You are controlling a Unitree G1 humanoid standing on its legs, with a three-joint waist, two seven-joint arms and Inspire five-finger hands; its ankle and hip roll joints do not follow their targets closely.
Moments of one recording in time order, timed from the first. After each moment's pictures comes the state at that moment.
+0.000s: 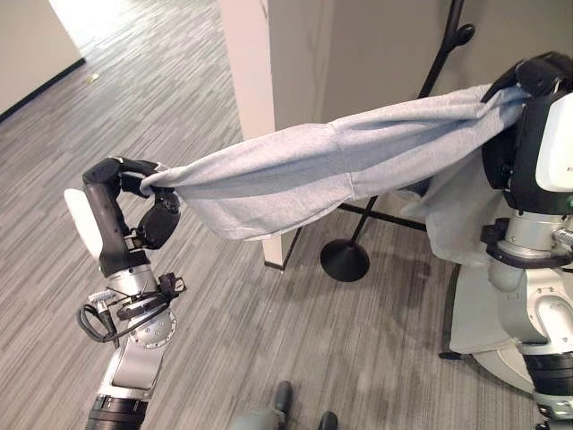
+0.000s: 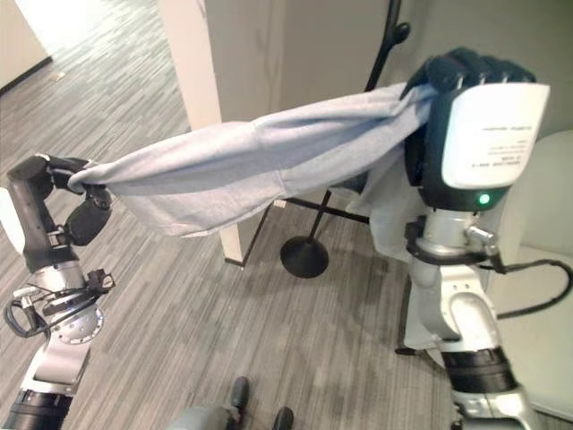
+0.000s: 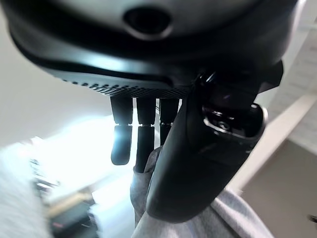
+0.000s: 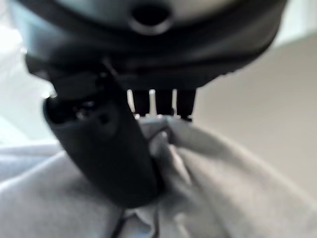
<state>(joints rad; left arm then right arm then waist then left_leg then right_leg) -0.10 0.46 0.00 -0.11 0.20 -0.28 0.72 -0.26 -0.75 -0.04 -0.13 -0.91 0.12 -0.77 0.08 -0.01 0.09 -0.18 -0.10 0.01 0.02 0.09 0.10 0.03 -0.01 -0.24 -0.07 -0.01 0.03</state>
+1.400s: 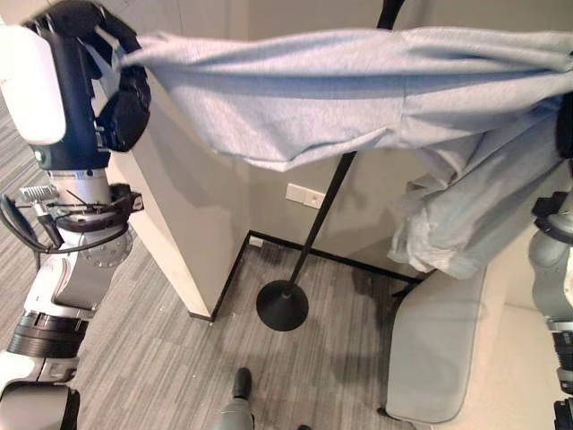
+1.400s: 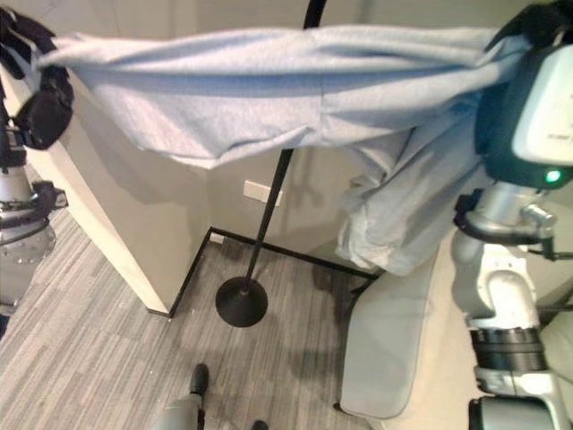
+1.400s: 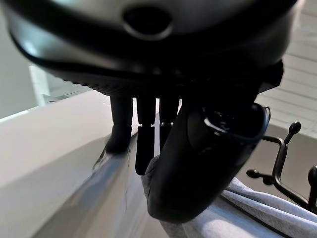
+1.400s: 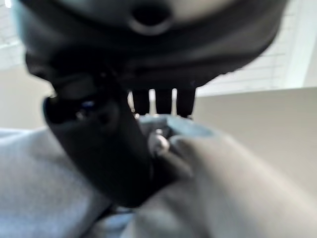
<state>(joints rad) -0.53 0.88 -0.08 0.03 0.42 -0.21 0.77 -0.44 -0.86 -0.10 0.06 -0.82 0.12 -0.88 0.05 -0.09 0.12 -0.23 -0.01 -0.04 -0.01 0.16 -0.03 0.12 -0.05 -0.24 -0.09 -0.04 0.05</state>
